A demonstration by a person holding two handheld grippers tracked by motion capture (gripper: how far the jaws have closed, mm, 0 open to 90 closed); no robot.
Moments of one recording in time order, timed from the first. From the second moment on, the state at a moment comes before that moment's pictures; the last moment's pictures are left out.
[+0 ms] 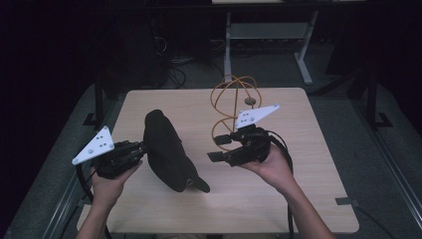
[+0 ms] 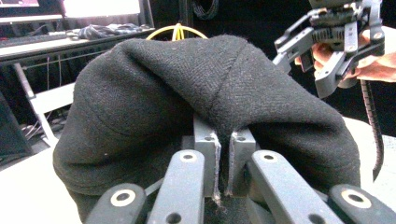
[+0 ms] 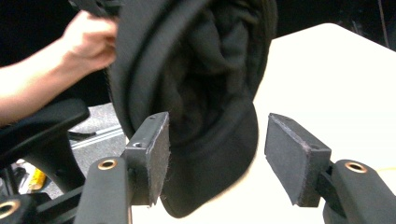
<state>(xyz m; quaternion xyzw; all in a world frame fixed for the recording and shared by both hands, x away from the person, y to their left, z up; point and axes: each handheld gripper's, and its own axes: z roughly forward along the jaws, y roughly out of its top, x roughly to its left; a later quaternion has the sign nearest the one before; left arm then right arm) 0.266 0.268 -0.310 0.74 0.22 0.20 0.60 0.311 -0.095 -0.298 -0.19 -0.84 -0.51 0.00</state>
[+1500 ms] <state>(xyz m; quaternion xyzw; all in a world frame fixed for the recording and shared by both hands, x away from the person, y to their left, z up) 0.320 0.263 -0.261 0.75 0.23 0.17 0.59 0.295 -0.255 -0.403 -0.37 -0.80 -0.47 -0.09</state>
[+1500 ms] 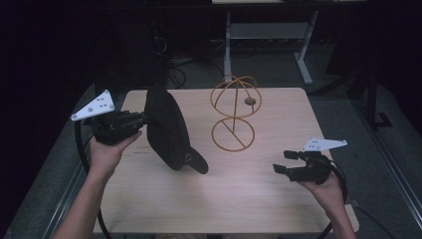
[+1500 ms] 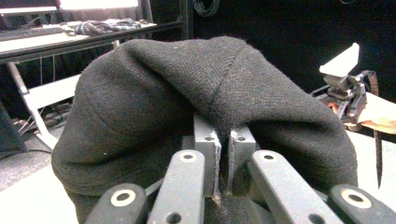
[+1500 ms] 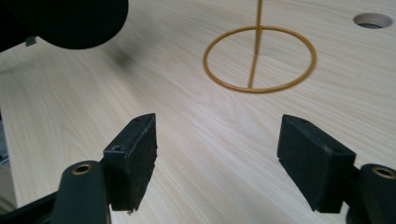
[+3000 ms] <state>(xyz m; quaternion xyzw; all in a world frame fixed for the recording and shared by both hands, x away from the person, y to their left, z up) 0.401 0.190 -0.195 0.77 0.19 0.16 0.58 0.290 -0.293 -0.410 -0.40 -0.77 -0.48 -0.12</state>
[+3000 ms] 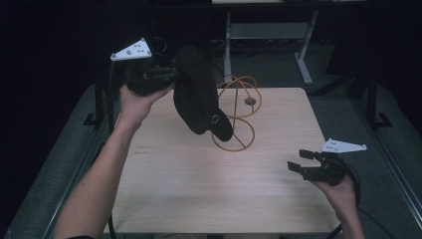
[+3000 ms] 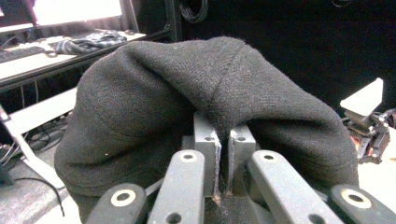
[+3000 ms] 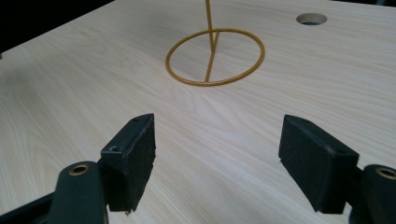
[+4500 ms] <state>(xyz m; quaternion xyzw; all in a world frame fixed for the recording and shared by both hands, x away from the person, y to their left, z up) 0.484 0.057 -0.191 0.84 0.19 0.13 0.49 0.284 -0.315 -0.412 -0.42 -0.75 -0.50 -0.13</state>
